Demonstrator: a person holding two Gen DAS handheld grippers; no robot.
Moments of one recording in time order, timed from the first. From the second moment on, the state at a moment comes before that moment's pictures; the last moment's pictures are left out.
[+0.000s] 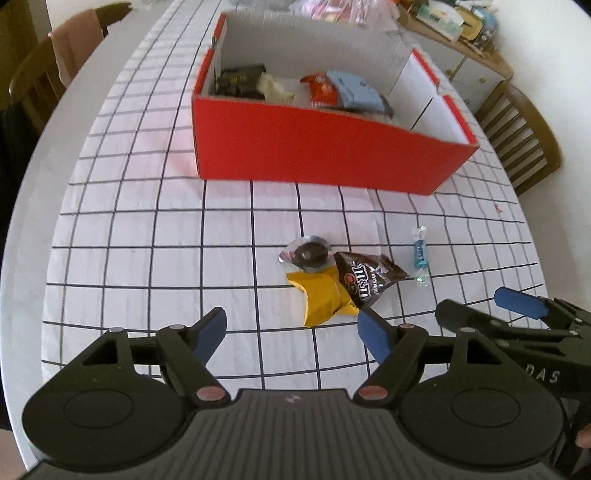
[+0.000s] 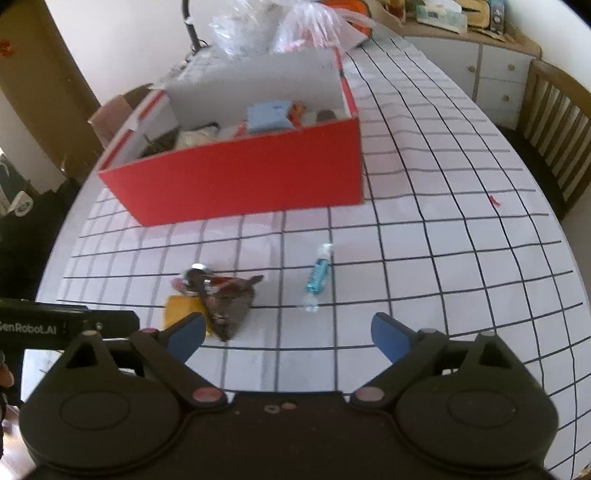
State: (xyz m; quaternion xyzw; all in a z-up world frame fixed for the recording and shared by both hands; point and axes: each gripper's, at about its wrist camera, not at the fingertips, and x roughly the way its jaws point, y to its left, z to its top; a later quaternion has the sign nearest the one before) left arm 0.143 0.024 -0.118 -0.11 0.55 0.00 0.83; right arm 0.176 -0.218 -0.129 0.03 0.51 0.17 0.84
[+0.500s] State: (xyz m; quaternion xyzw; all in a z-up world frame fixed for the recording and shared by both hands) left arm 0.185 0.006 -0.155 -0.13 0.58 0.02 0.80; right arm 0.217 -0.215 -0.164 0.01 0.53 0.15 0.83
